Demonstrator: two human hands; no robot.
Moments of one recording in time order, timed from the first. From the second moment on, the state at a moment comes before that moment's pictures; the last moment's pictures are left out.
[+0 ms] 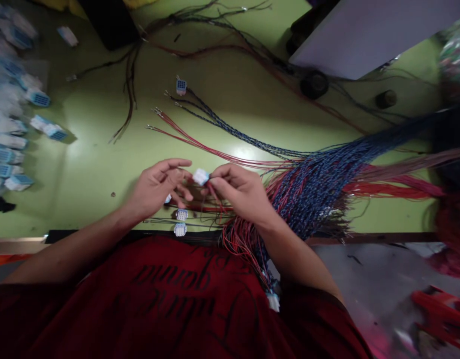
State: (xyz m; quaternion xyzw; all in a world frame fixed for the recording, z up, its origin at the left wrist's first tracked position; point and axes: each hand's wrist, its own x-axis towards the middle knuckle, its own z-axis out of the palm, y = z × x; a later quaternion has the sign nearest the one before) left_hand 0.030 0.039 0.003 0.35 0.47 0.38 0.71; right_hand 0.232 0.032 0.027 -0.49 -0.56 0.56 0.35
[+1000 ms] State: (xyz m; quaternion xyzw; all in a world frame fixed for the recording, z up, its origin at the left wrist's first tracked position) left_hand -0.044 -0.031 0.009 0.18 0.51 0.53 0.66; right_hand 0.215 -0.042 0.015 -0.39 -0.89 0.25 -0.05
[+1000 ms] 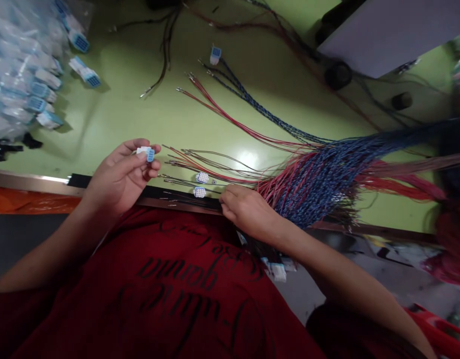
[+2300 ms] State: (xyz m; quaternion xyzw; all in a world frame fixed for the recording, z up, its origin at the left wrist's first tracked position) left_hand -0.025 -0.045 0.007 0.22 0.47 0.48 0.71; right_hand 0.216 -0.039 0.055 -0.30 -0.82 0.47 0.12
